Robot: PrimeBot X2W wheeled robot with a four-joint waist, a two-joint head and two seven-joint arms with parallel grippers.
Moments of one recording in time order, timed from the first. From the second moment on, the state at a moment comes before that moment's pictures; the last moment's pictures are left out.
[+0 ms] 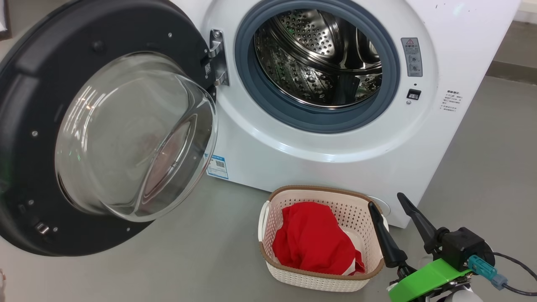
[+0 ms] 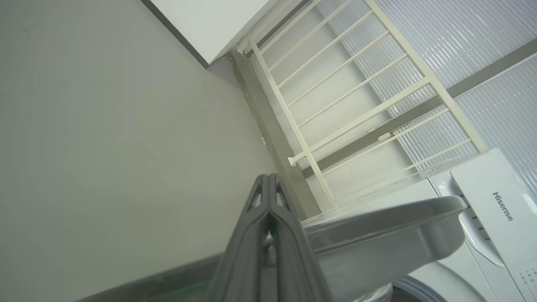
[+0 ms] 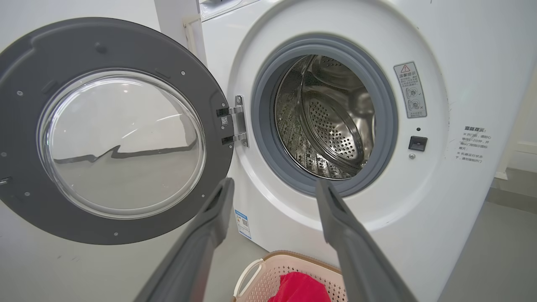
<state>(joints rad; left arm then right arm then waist) -0.87 0.27 0.57 0.94 -0.71 0.04 0.23 -0.06 -0.09 0.16 0.23 0.32 0.12 -0.26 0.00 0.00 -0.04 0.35</state>
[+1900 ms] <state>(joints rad) -0.39 0.03 0.20 0.18 -1.42 0.06 0.57 -0.06 -0.08 0.14 0.22 0.32 0.12 -0.26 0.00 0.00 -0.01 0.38</state>
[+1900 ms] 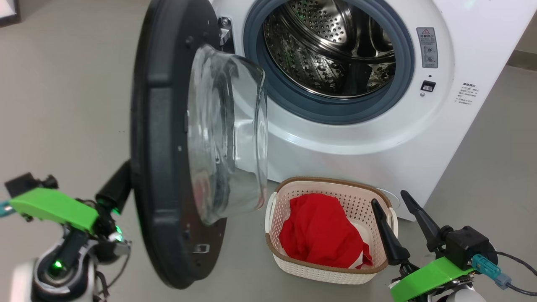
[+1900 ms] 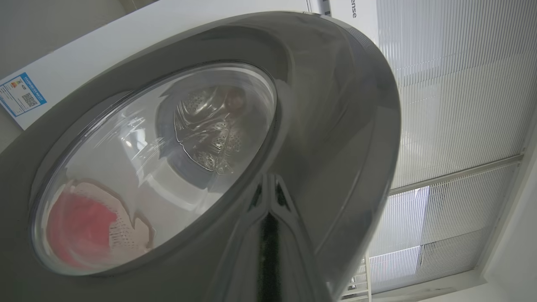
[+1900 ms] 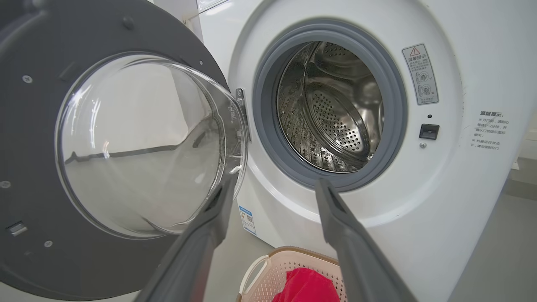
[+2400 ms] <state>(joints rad) -0.28 0.04 0.03 0.03 -1.52 0.11 0.50 -0.07 -0.08 0.14 0.22 0.32 0.12 -0.26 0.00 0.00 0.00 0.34</state>
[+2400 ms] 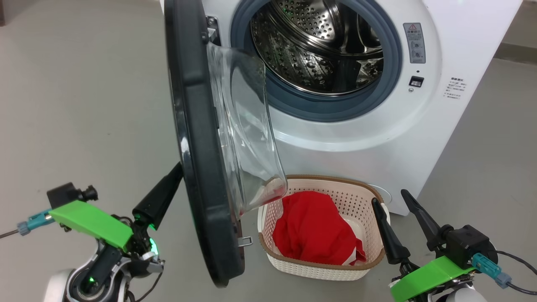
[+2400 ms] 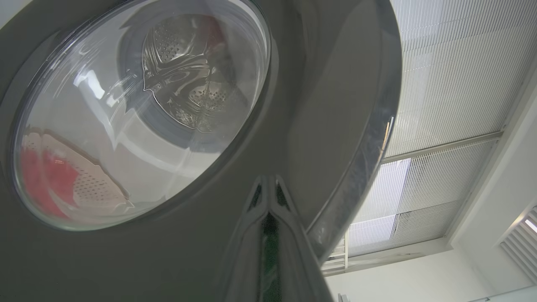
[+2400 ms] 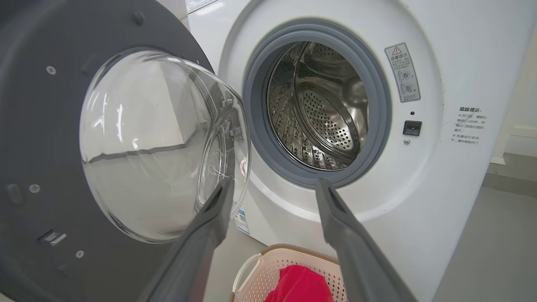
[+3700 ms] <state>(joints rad) -0.10 0.21 -0.11 0.10 -0.37 0.00 -0.25 -0.07 -0.08 0.14 0.23 0.32 0.12 -0.26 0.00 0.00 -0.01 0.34</state>
